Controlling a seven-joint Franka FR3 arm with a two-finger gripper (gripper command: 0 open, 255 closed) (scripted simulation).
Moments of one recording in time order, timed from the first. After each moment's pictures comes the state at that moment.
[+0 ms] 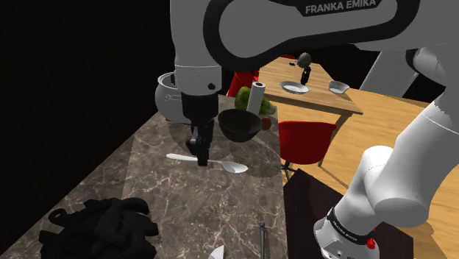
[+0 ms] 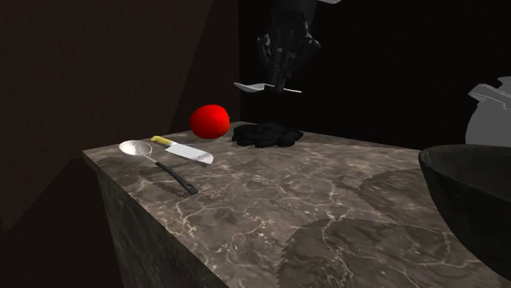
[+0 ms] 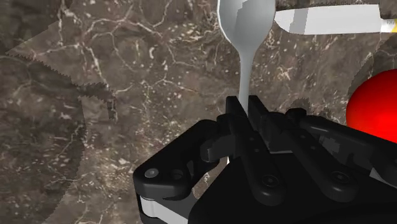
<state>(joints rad) 0.28 -0.08 0.37 -1.91 0.19 1.71 0.05</state>
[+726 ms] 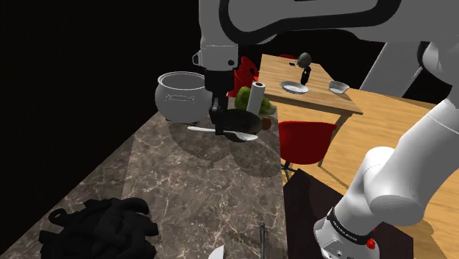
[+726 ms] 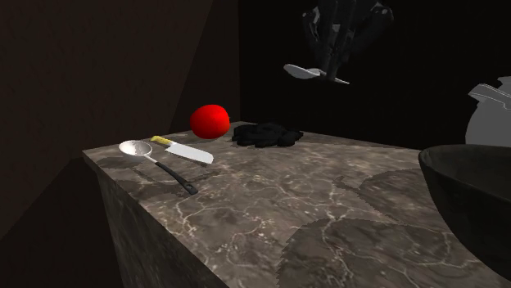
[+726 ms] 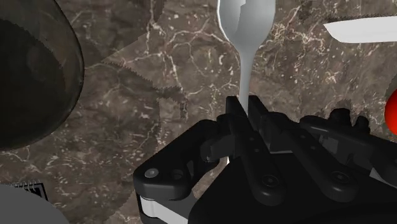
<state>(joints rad) 0.19 -0.13 0.25 -1.91 0.16 1.63 -0.14</state>
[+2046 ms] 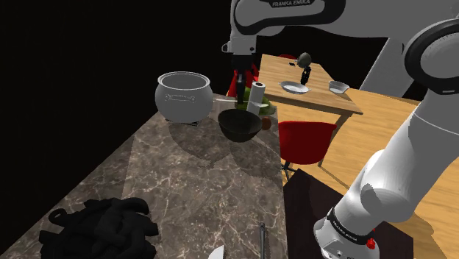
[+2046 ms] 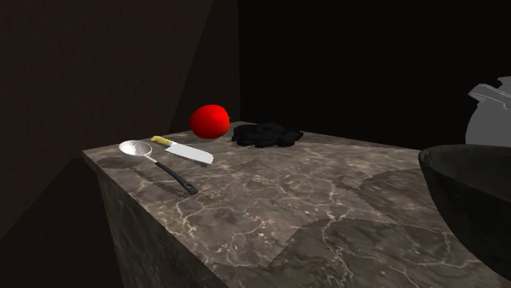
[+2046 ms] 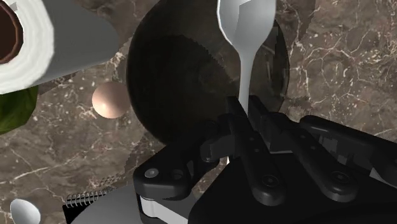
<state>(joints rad) 0.00 0.00 0.04 -1.78 0.06 1.58 -0.53</state>
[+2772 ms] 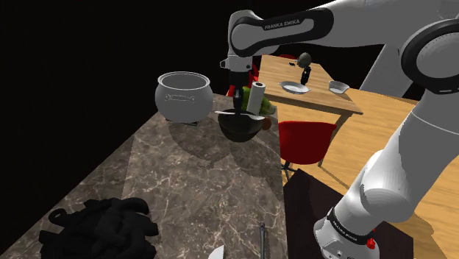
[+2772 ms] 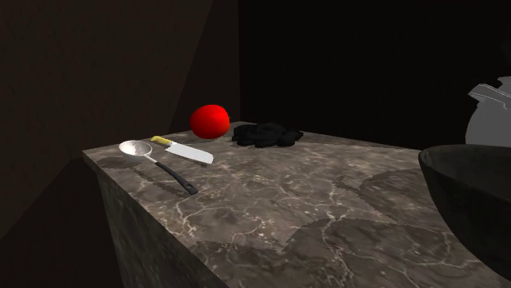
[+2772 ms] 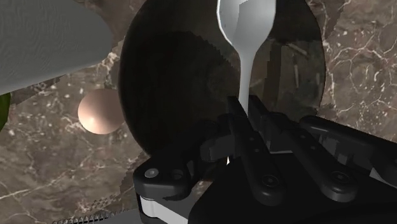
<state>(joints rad) 0.00 0.01 0.04 -1.90 0.06 1.72 -0.53</state>
